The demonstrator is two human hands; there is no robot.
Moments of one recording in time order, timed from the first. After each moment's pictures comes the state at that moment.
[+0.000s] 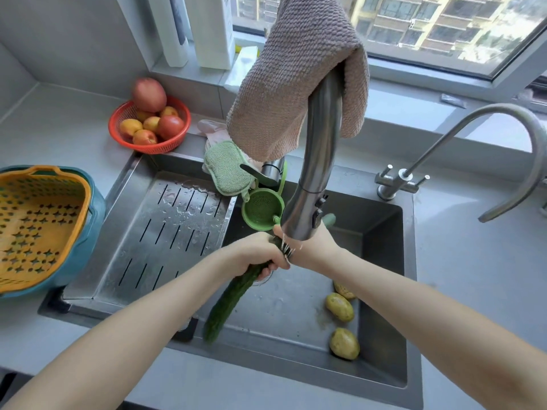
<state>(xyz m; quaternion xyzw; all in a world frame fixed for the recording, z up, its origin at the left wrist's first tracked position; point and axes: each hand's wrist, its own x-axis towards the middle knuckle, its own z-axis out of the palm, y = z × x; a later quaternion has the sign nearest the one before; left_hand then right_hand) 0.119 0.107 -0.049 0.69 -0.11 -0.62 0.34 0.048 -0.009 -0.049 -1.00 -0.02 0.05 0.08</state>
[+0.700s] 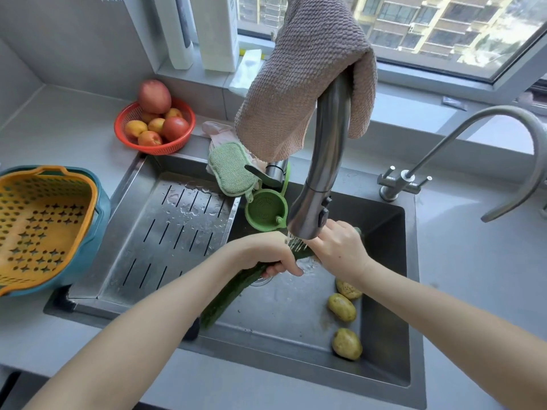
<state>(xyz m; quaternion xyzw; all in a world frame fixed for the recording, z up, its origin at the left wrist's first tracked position) 0.121 0.099 -0.027 0.72 -0.24 -0.61 0.22 0.007 -0.037 -0.063 -0.98 -0.05 -0.18 -0.05</state>
